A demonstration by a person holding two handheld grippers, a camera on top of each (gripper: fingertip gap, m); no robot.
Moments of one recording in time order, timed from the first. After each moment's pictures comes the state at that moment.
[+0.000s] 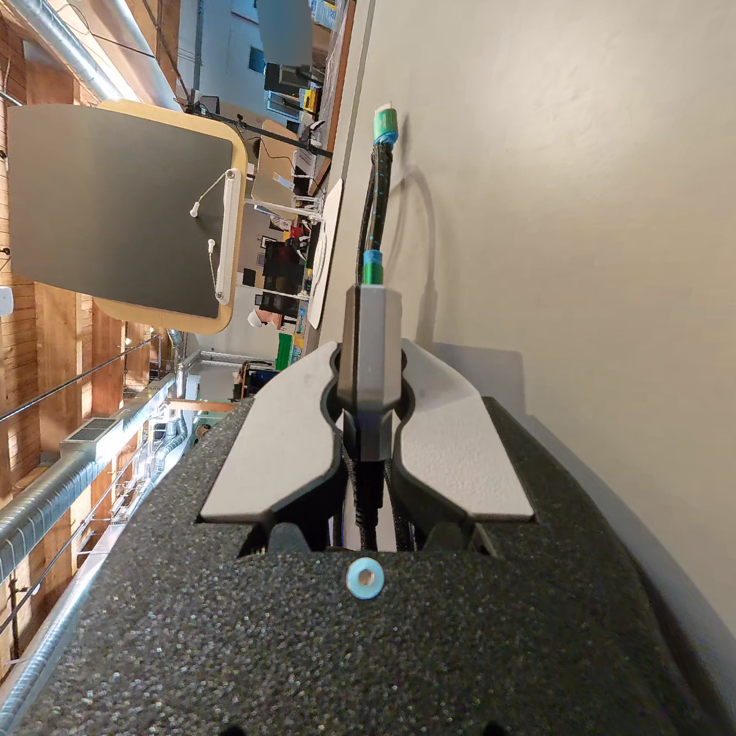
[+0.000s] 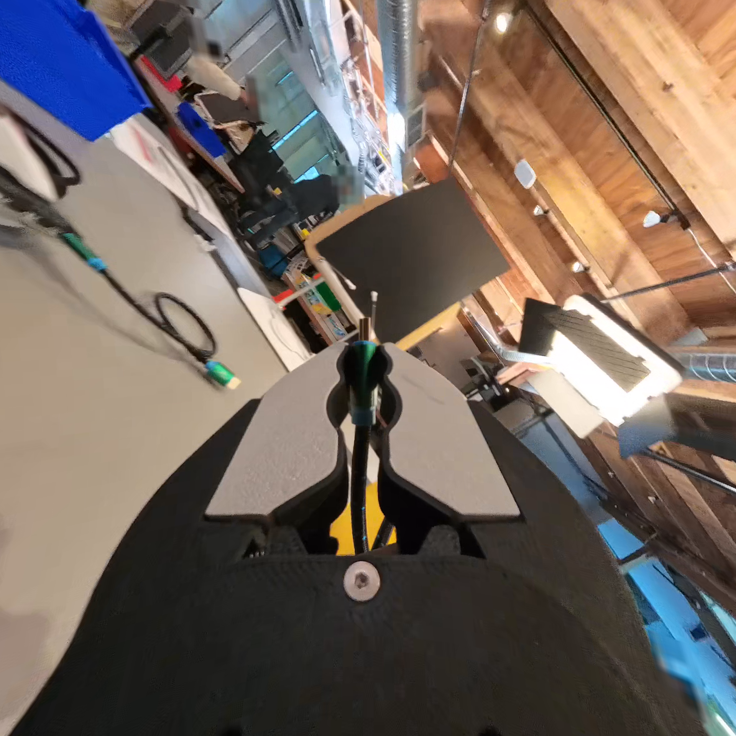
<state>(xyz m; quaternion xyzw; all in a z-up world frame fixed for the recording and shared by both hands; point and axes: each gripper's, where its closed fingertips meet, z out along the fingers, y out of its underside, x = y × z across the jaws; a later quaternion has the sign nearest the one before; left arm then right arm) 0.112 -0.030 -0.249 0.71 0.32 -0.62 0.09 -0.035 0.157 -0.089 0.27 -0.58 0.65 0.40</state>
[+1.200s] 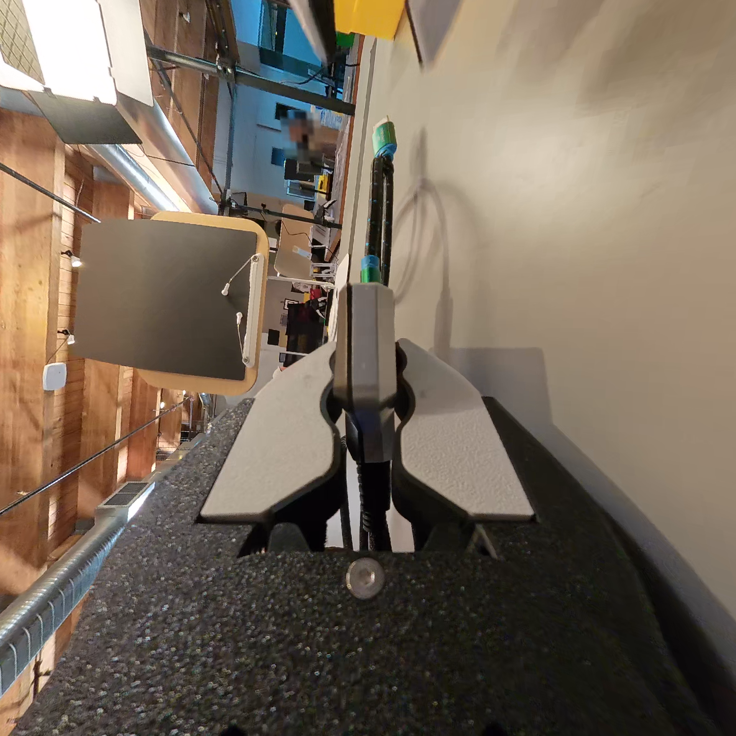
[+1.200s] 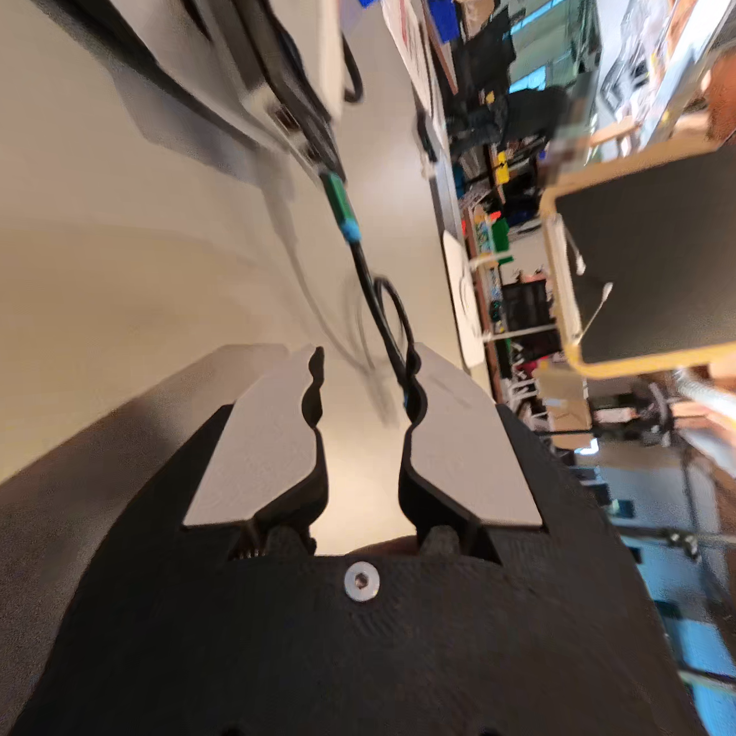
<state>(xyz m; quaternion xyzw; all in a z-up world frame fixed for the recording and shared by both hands) 0.100 0.011 -0.241 0.72 0.24 -0.65 0.07 0.020 0.077 -0.227 0.42 -0.71 0.48 0.31</state>
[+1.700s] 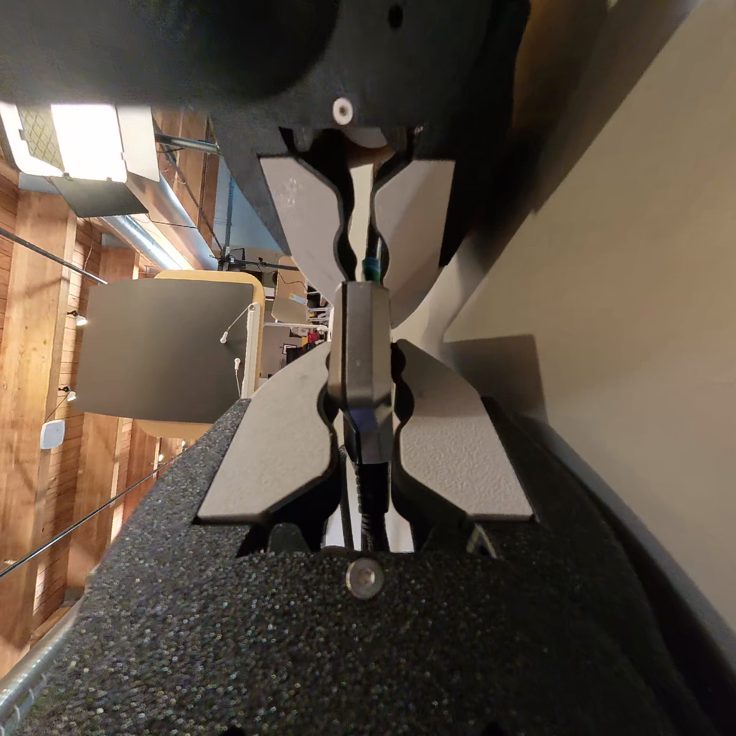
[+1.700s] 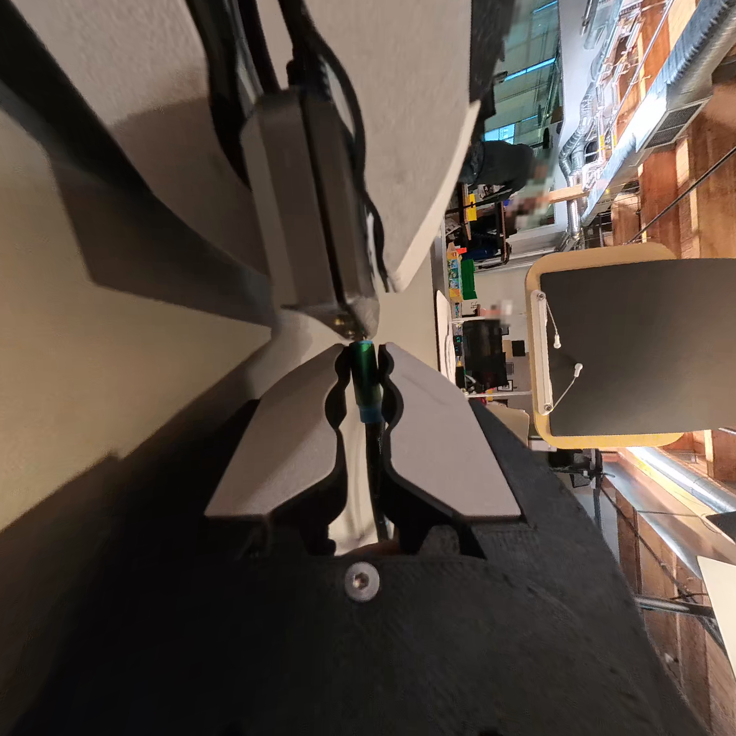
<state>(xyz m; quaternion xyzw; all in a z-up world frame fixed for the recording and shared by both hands) 0.095 0.034 -0.245 0.74 0.18 -0.65 0.03 0.072 0.013 -0.253 0.47 -0.65 0.47 0.37</state>
